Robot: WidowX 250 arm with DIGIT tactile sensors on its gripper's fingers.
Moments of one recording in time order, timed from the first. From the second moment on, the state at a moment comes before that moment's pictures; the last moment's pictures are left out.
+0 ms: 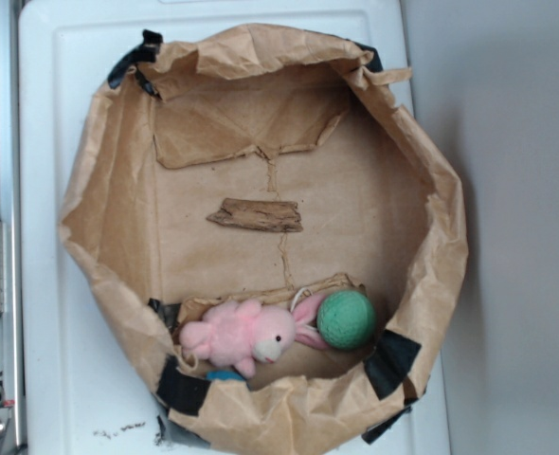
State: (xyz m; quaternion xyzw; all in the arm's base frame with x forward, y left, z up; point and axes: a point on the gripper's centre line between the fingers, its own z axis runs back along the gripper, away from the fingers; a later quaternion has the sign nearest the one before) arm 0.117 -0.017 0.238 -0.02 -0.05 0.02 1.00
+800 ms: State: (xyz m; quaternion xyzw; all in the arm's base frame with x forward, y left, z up) arm 0.114 -0.019 0.234 -0.06 -0.03 -0.03 1.00
